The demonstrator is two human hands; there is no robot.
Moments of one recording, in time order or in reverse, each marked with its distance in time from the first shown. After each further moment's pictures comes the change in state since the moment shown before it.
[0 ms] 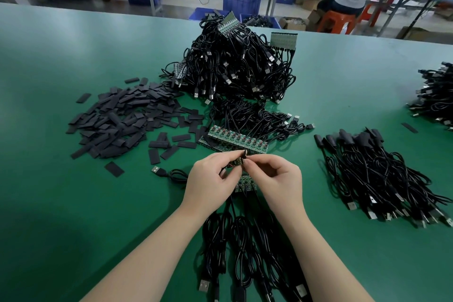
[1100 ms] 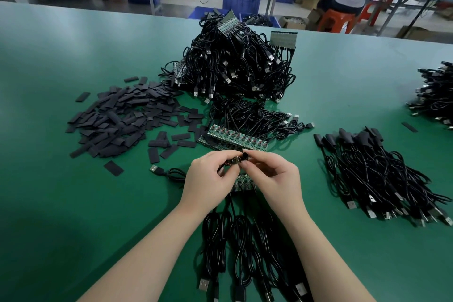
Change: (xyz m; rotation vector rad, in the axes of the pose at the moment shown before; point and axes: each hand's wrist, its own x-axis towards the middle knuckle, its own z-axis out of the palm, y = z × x) left_hand 0.002 0.001 -0.001 -0.025 0.007 -0.050; right_hand 0.002 0.002 -0.003 -0.017 -0.065 -0.040
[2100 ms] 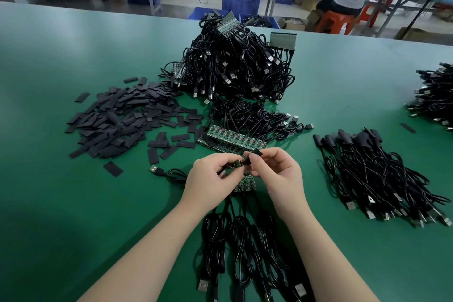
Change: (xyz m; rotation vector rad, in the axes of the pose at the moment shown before) left_hand 0.001 0.007 -0.002 -0.078 -0.132 -0.097; right_hand 0.005 0.003 -0.003 0.251 -0.002 0.168
